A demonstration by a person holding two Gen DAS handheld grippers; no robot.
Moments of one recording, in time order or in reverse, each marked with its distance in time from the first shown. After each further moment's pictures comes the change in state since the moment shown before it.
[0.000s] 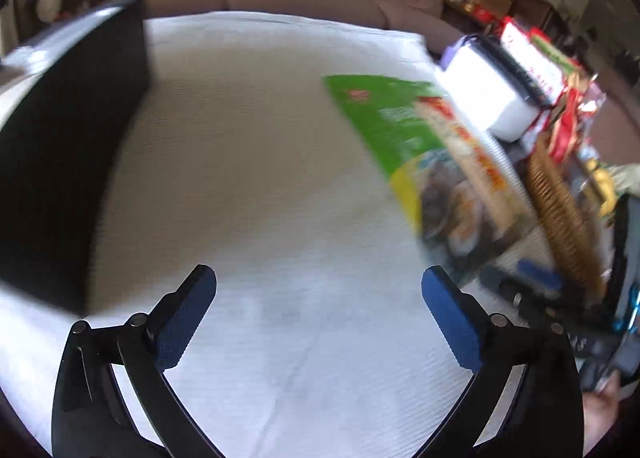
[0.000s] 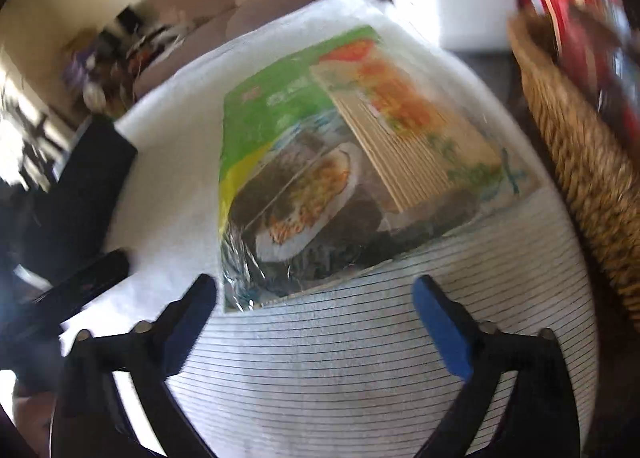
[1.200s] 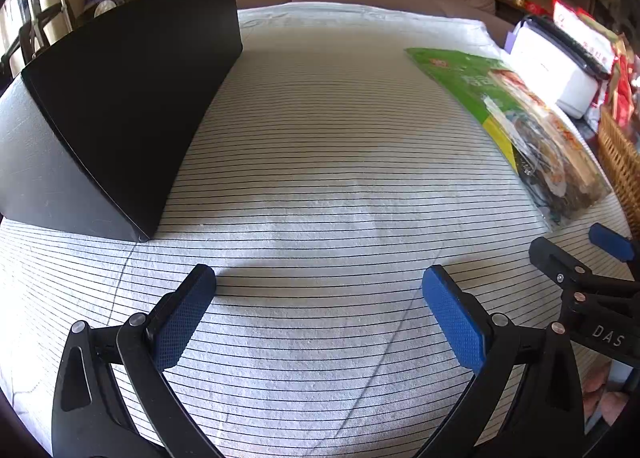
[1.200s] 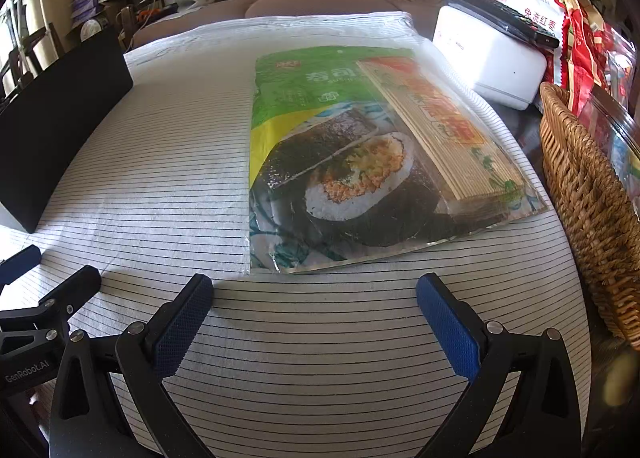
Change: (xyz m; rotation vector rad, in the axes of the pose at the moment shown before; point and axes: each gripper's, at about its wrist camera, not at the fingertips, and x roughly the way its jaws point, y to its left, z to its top) left arm 0.004 0.033 -0.066 -0.022 -0.050 0.236; right arm 0.043 0.053 -0.017 -0.203 -0.050 -0.189
